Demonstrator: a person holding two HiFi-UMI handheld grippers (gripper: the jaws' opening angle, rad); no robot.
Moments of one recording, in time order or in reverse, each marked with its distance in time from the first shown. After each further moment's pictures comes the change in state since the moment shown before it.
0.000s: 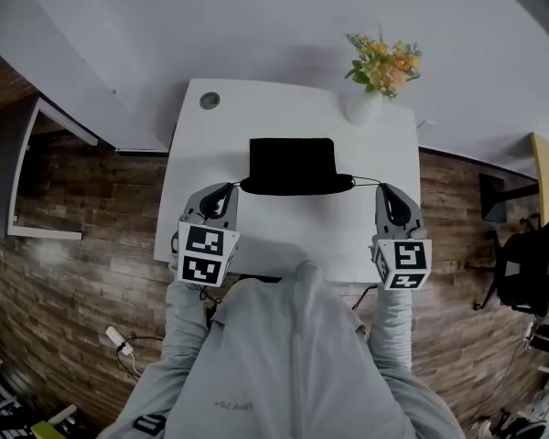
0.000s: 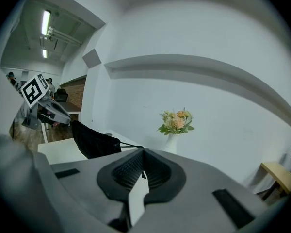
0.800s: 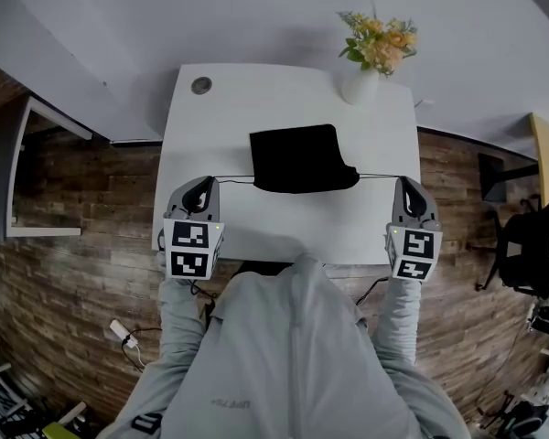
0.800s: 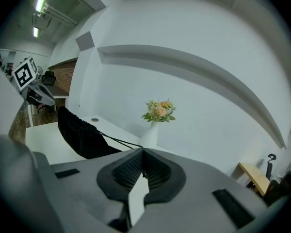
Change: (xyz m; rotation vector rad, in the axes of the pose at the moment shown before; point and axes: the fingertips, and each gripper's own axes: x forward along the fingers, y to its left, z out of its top) left arm -0.011 0.019 -0.027 -0.001 0.051 0.068; right arm -0.028 -0.040 -0.039 -0.054 0.135 -0.168
